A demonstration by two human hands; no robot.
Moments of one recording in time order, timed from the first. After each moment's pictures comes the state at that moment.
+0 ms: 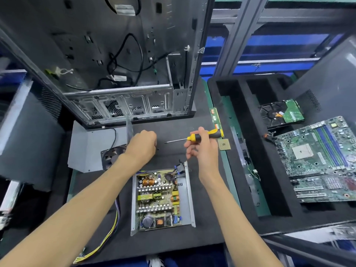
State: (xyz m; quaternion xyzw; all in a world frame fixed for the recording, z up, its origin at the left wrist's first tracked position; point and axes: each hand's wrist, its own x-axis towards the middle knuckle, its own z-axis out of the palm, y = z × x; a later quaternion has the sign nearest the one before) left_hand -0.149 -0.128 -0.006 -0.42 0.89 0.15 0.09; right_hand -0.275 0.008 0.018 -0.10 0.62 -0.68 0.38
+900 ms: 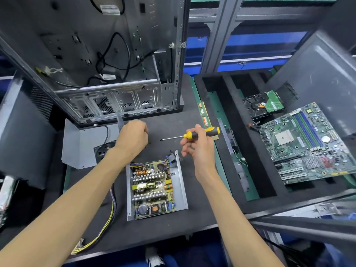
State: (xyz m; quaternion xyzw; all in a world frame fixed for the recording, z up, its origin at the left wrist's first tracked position) left_hand -0.144 -0.121 0.011 -0.44 0.88 0.19 -0.05; right_hand -0.266 0.042 0.030 -0.07 0.61 -0.70 0.37
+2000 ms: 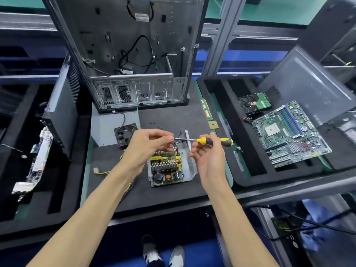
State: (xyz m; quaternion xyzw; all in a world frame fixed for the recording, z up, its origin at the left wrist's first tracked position) left_hand -0.047 -0.003 0.076 -0.35 0.58 0.70 -0.23; right_hand -0.176 0.118 0.067 0.02 0.51 -0.77 0.38
